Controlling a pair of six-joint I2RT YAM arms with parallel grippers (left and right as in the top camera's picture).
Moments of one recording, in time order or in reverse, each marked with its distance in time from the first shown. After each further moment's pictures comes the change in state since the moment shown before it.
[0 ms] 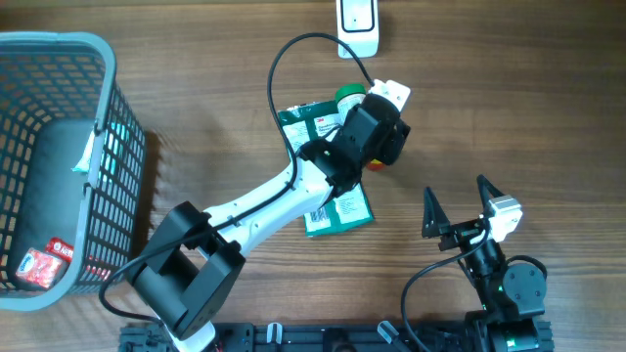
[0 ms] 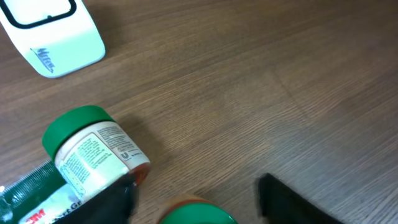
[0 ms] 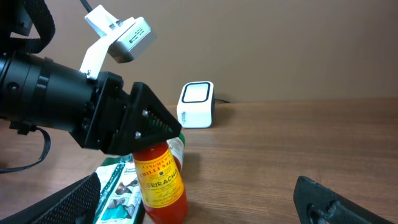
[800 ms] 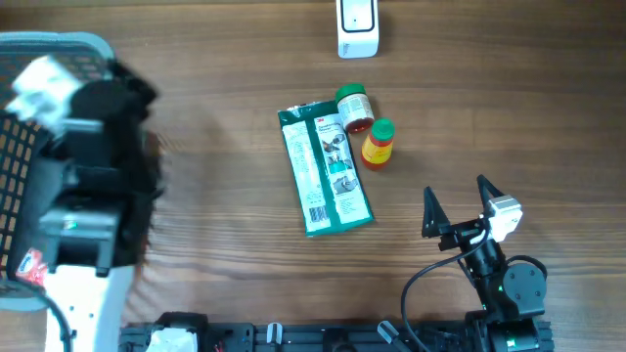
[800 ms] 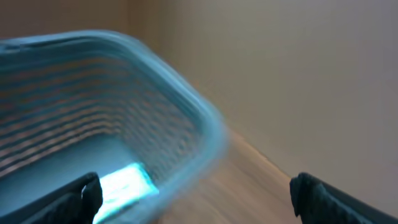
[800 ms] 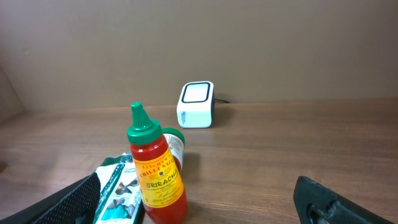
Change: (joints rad) left arm 0.735 -0.771 0.014 -0.578 -0.534 -0.422; right arm 0.000 0.000 0.000 0.000 0.000 0.000
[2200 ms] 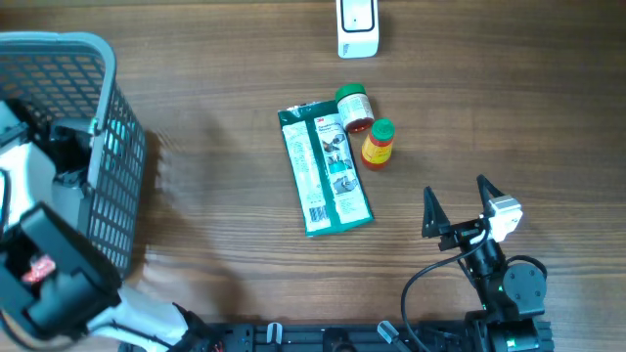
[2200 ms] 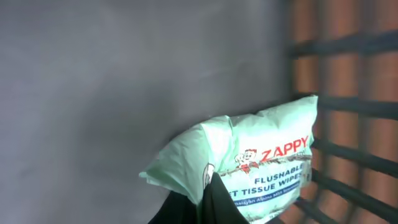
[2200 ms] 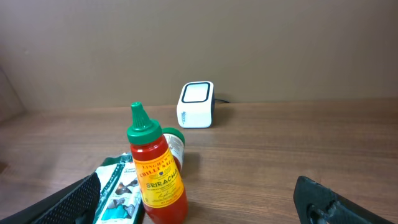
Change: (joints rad) left arm 0.703 0.728 -0.005 0.012 0.843 -0.056; right arm 0.000 0.000 0.000 0.000 0.000 0.000
